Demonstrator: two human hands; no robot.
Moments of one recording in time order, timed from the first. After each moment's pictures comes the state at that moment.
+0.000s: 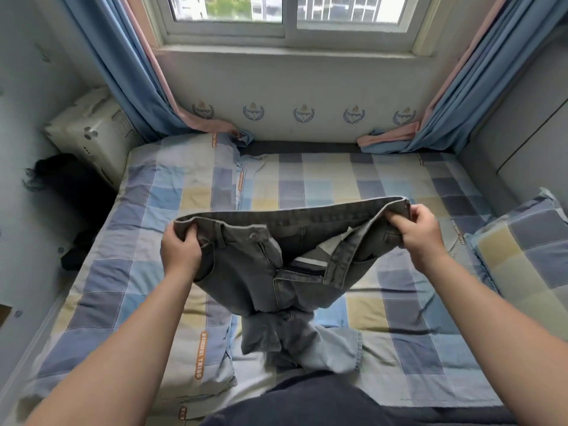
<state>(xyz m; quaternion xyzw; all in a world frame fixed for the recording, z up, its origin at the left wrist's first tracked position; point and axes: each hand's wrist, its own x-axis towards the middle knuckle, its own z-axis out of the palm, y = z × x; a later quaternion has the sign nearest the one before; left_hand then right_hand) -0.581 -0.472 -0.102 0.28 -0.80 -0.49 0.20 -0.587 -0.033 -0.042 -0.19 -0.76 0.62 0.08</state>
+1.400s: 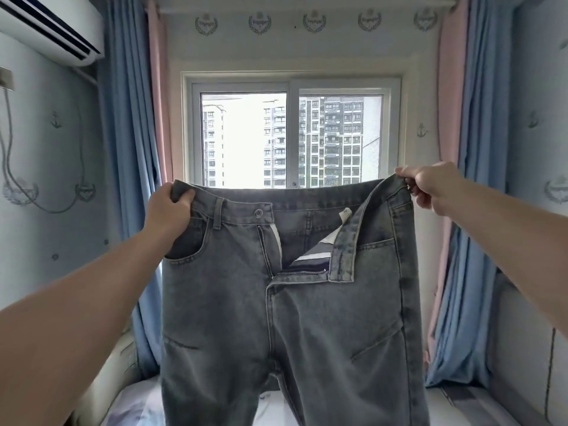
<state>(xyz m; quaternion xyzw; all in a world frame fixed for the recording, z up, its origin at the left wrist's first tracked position) -0.736 -0.494 0.417 0.02 -0.74 -0.50 0.45 -0.712 -0.046 0.486 -0.06 -0.72 0.64 0.26</state>
